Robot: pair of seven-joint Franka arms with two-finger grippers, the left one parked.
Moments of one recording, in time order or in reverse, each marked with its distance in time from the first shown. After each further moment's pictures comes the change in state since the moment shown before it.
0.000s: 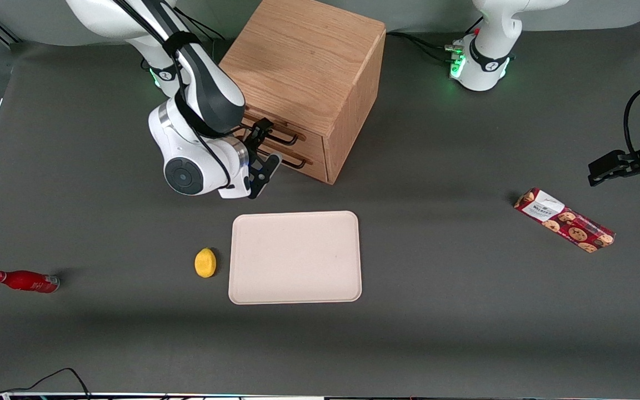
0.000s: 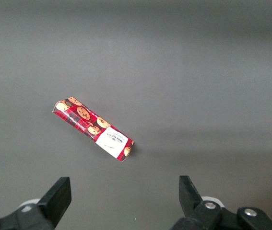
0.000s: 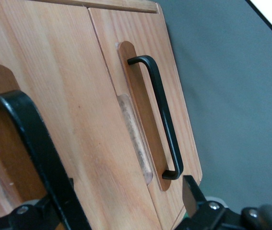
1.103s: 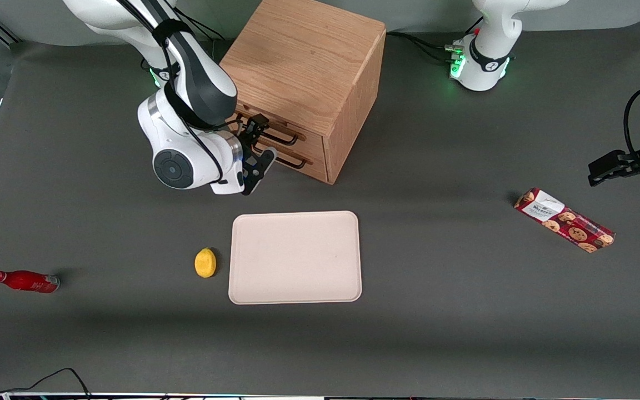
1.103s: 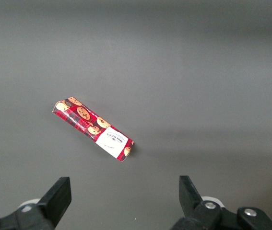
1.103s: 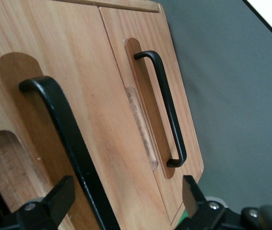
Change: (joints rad) arm -0.006 -0.039 -0.007 0.001 -0.001 -0.031 0.018
